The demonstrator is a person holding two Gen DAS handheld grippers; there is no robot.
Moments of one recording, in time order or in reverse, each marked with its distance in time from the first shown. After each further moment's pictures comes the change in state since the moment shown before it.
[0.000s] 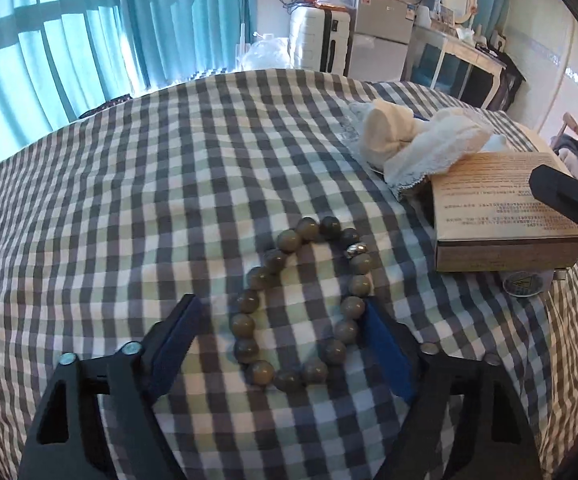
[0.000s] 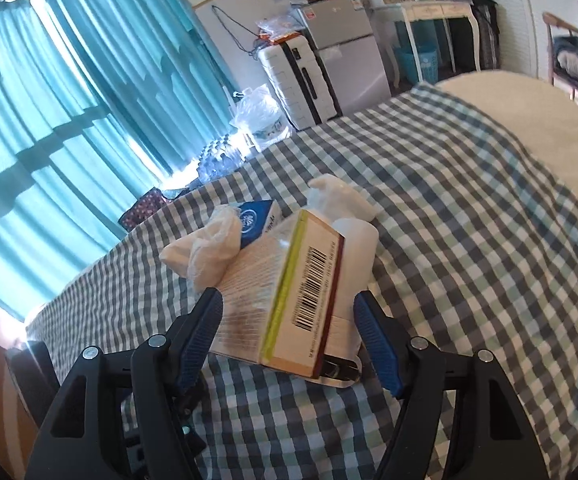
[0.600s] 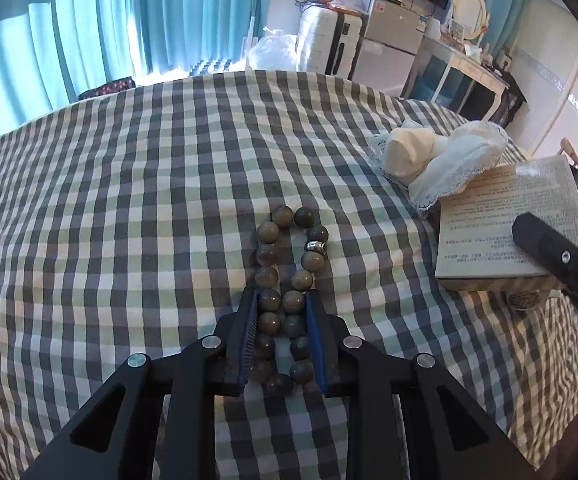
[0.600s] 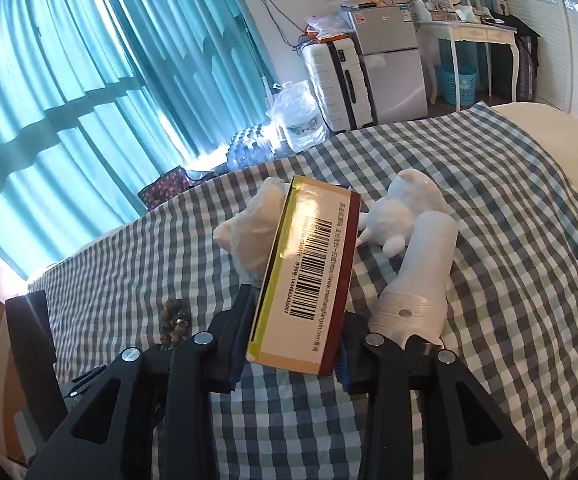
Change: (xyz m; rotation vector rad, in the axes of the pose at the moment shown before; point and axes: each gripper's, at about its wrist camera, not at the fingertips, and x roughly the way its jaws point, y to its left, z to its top) left arm -0.005 0.040 0.006 -0.072 0.033 -0.066; right arm 0.013 0.049 -0.017 -0.114 0.019 0.064
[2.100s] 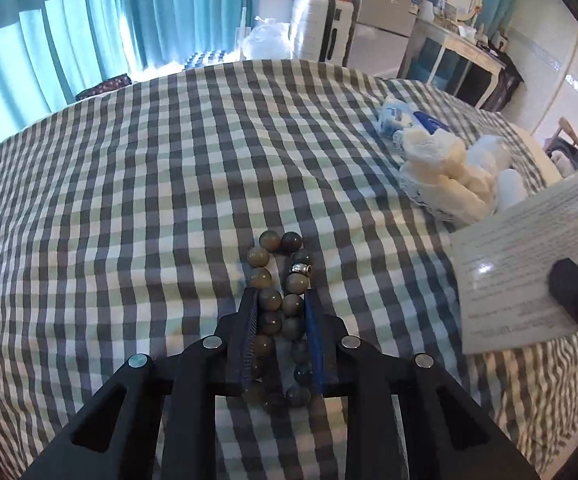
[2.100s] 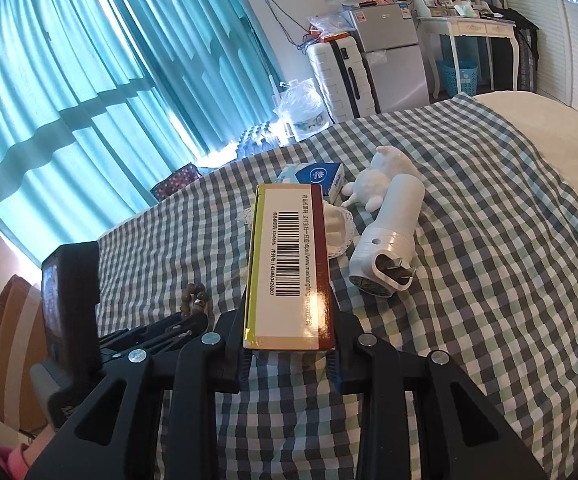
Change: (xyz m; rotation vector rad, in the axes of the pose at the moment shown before) left arm -0.023 -0.022 -0.002 0.038 0.035 0.004; right arm -0.049 -0.002 -0.029 -0.001 0.011 0.037
